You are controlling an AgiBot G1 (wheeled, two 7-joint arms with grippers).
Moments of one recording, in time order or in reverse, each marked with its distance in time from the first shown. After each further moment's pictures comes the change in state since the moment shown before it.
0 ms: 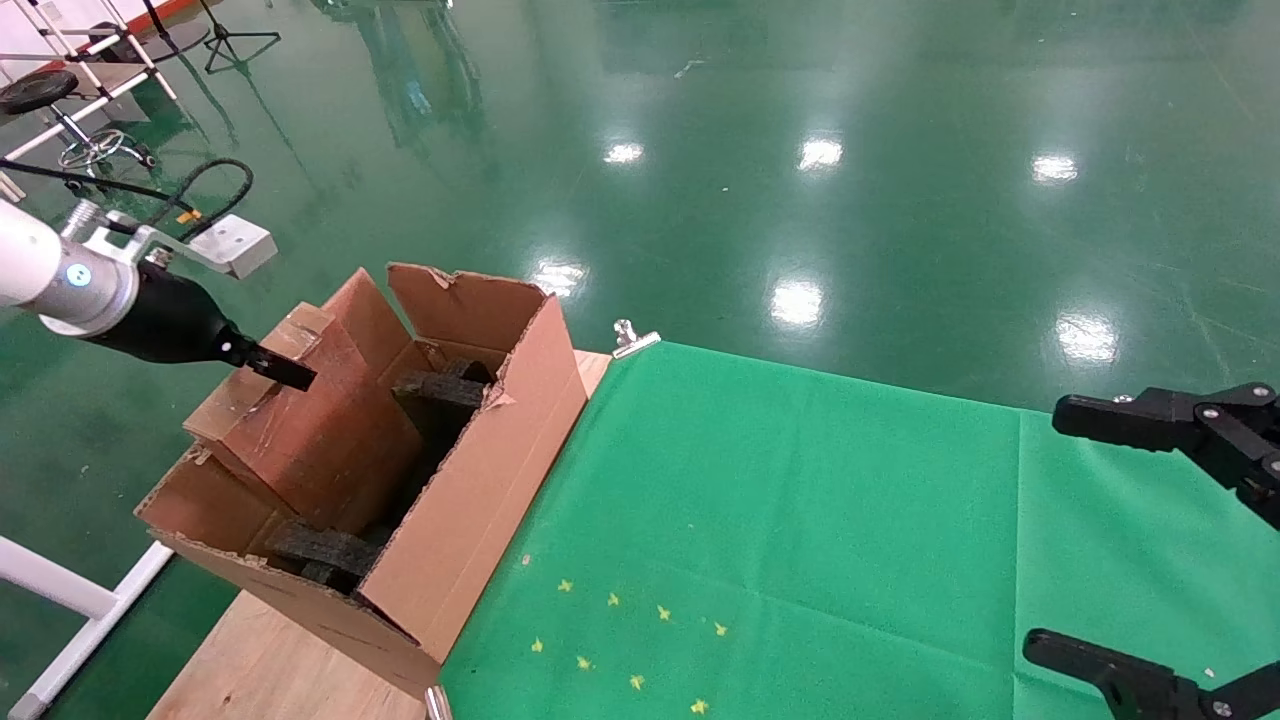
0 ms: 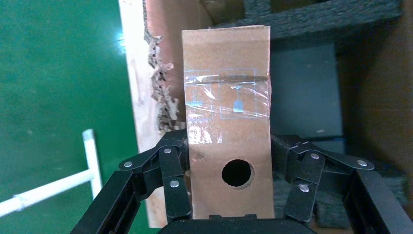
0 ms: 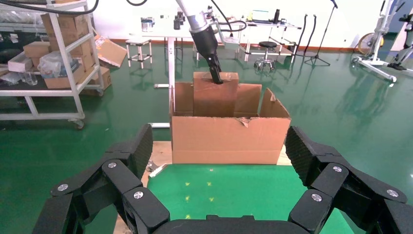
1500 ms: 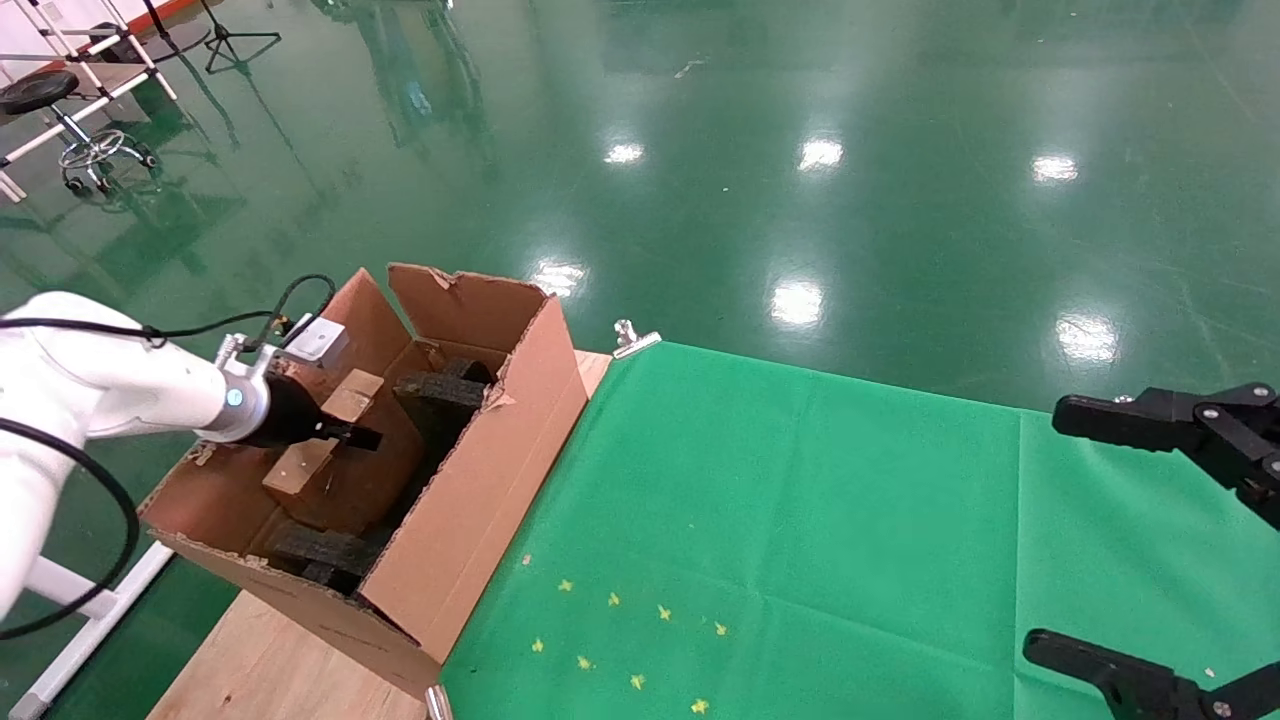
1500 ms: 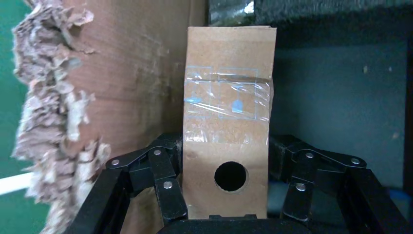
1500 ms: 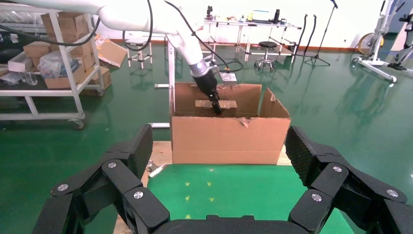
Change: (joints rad) left arm 0.336 0.115 -0.088 0.140 -0.119 -0.407 -0.051; right arm 0.000 0.000 -0.001 0.000 0.001 0.001 -0.001
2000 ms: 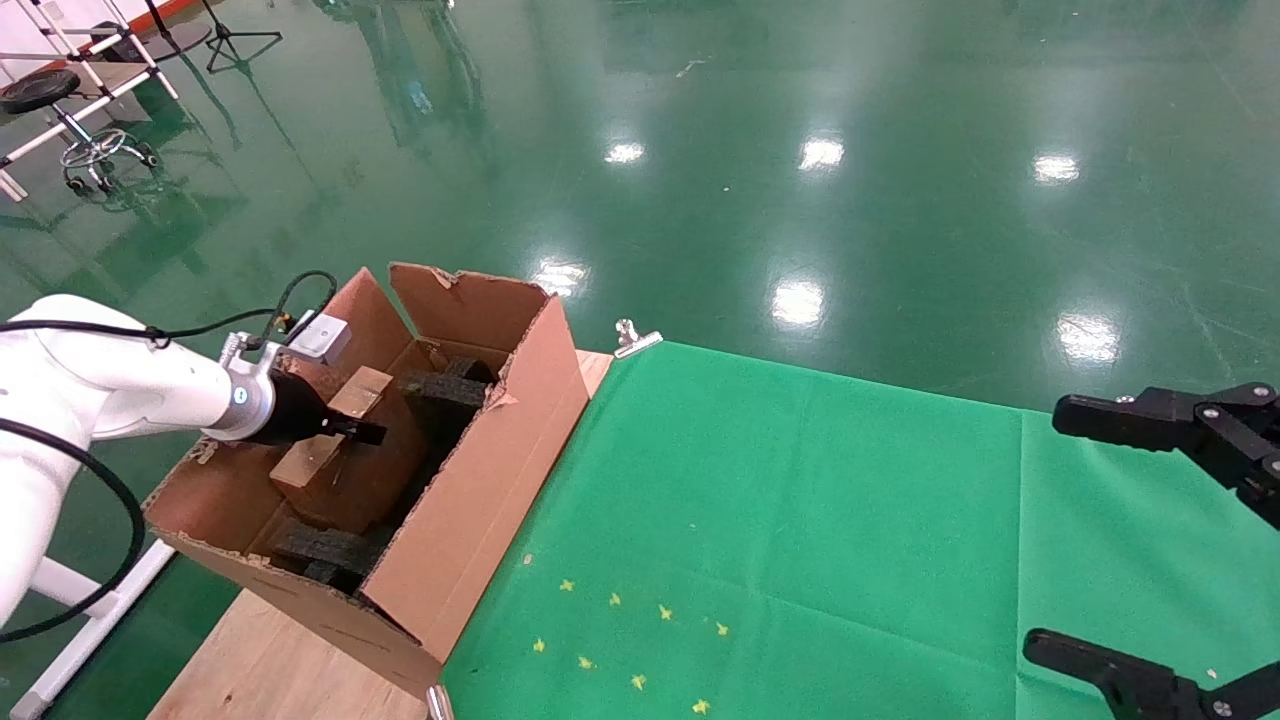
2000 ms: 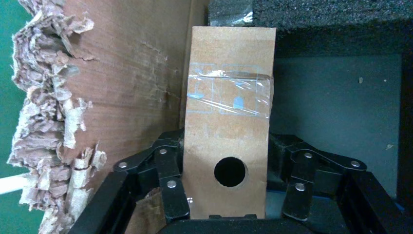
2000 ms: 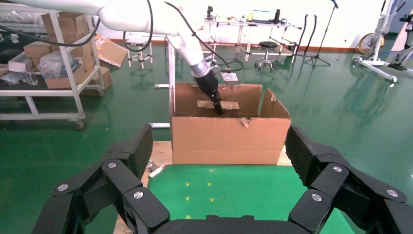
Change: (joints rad) left arm 0.014 0.006 -0.011 -0.002 -0.016 -0.027 -0.009; right arm 0.000 0.000 0.000 0.000 0.000 0.000 0.000
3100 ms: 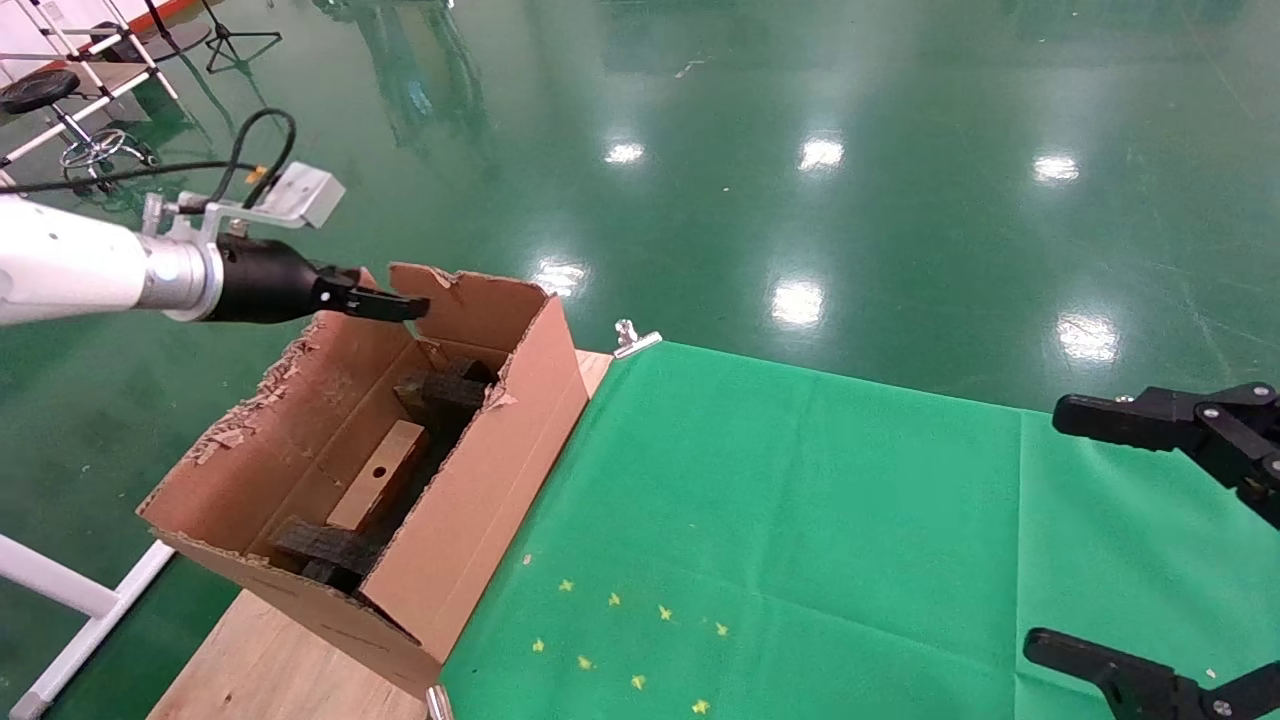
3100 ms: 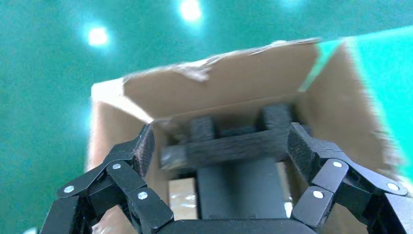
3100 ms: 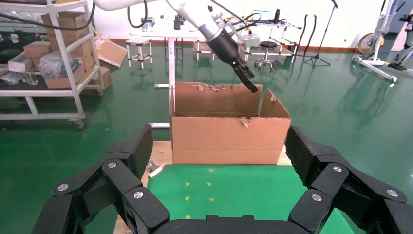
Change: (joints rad) left arm -0.115 -0.163 -0.098 -0.304 -0.168 0.271 0.104; right arm 0.000 0.000 -0.001 0.000 0.000 0.000 0.000
